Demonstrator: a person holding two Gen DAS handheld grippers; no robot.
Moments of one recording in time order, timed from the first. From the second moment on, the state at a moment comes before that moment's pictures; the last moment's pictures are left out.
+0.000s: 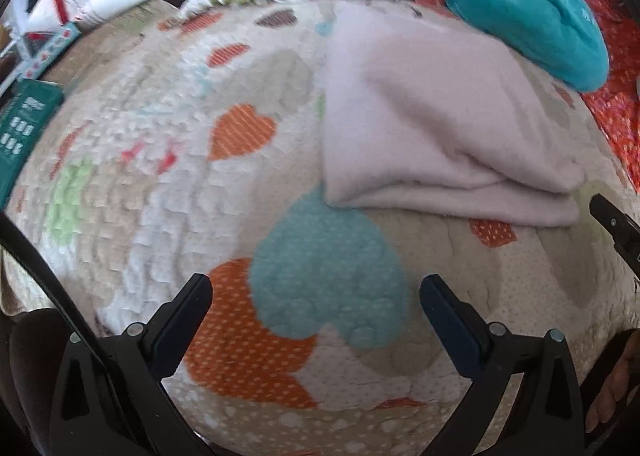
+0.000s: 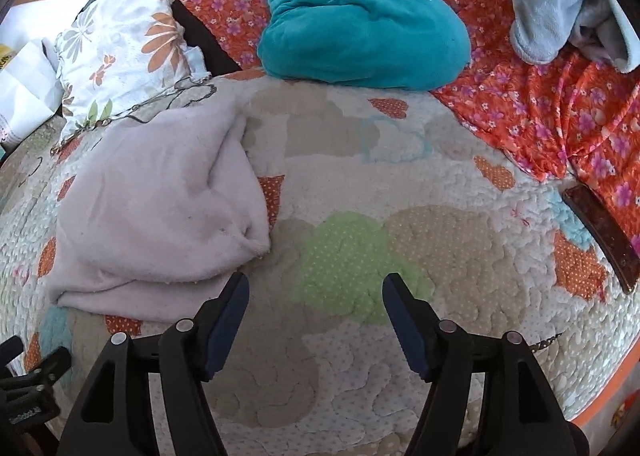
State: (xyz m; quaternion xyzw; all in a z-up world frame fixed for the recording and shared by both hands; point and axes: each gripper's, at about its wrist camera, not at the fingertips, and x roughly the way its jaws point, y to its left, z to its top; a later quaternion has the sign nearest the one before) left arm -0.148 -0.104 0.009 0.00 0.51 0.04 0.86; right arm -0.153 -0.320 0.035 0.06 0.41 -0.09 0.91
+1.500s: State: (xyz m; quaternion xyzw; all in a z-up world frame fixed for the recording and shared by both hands) left arm -0.142 -0.098 -0.005 -0.03 0.55 0.03 0.83; right arm -0.152 -0.298 0.029 0.02 0.41 -0.08 0.91
